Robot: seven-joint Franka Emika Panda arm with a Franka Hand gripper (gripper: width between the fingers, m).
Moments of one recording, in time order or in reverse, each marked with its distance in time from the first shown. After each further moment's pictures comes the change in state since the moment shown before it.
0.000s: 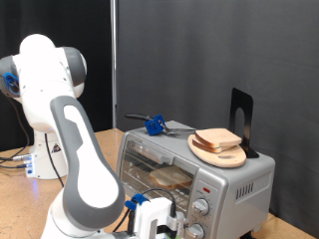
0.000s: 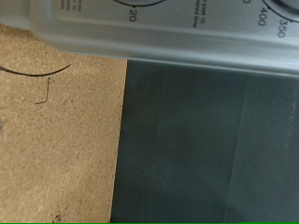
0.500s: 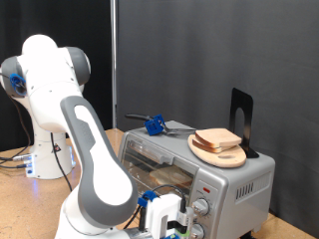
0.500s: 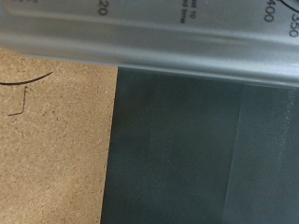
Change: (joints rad) arm 0.022 0.001 0.013 -0.004 0.000 -0.002 0.000
